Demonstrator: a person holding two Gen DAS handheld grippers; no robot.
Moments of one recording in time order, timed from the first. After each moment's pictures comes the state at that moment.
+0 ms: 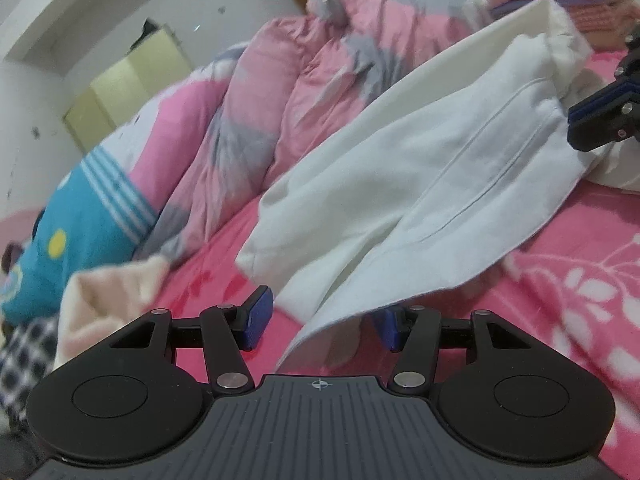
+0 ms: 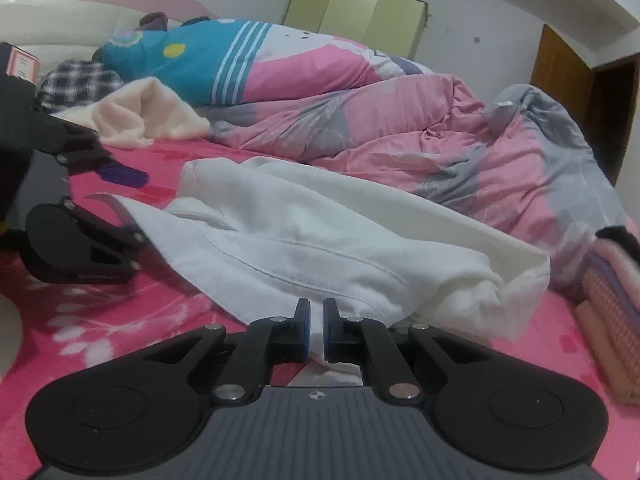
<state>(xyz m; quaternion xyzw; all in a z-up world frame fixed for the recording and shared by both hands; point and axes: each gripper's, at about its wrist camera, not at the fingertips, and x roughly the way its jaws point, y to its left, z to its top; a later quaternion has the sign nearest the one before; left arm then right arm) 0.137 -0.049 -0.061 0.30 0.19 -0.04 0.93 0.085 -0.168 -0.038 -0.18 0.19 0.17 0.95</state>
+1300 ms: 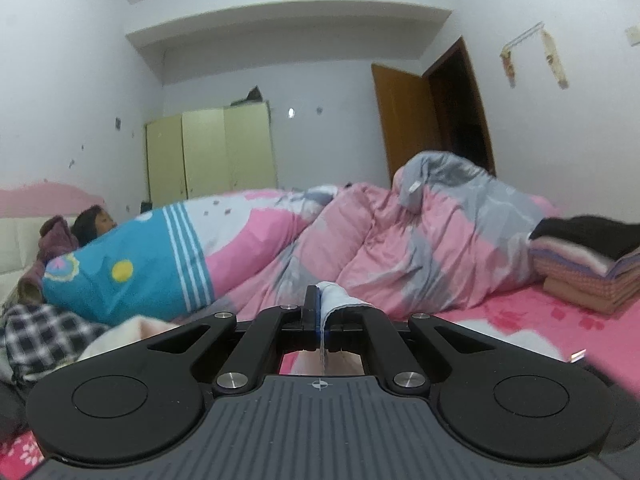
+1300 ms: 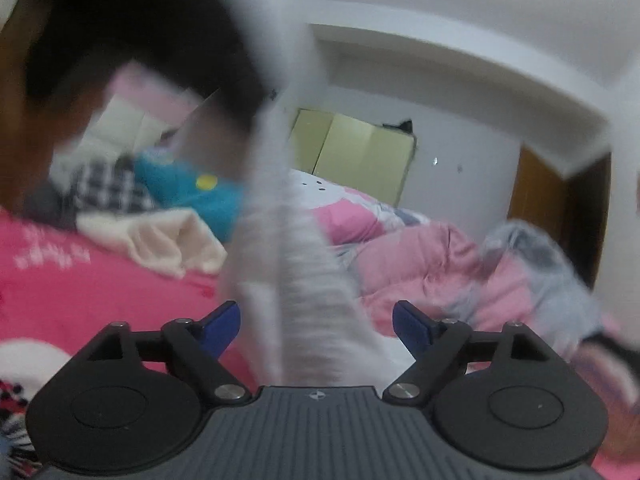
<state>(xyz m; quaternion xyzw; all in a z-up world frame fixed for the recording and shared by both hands) 0.019 -0.021 0.100 0.07 0.02 -0.03 1.00 -0.026 -0.081 -0.017 -0.18 -0.03 0.17 0.97</state>
